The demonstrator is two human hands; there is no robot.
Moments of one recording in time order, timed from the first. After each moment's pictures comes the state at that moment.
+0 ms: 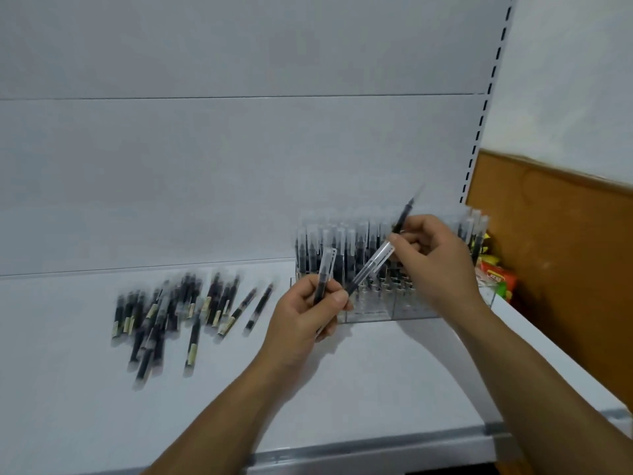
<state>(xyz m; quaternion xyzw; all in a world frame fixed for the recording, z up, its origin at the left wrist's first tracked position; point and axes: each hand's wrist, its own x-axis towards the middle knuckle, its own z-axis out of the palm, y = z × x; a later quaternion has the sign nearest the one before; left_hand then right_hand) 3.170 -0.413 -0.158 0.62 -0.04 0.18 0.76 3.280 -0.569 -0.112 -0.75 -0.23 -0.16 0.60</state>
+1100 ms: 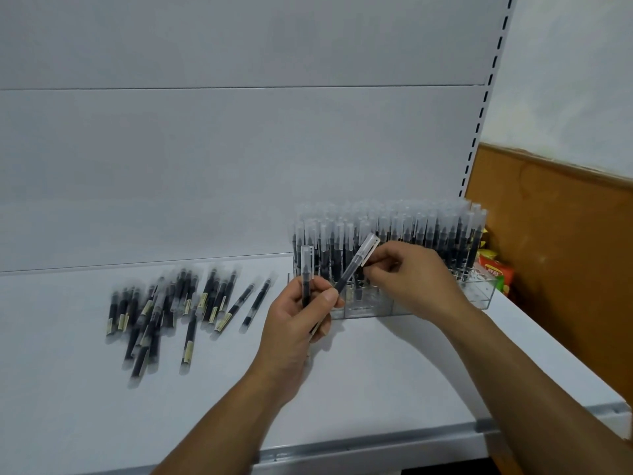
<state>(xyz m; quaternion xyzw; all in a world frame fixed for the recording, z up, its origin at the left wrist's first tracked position) 3.173 -0.412 -0.173 0.56 -0.02 0.21 0.80 3.284 -0.562 -0.126 -0.88 -0.25 -0.08 0.39</state>
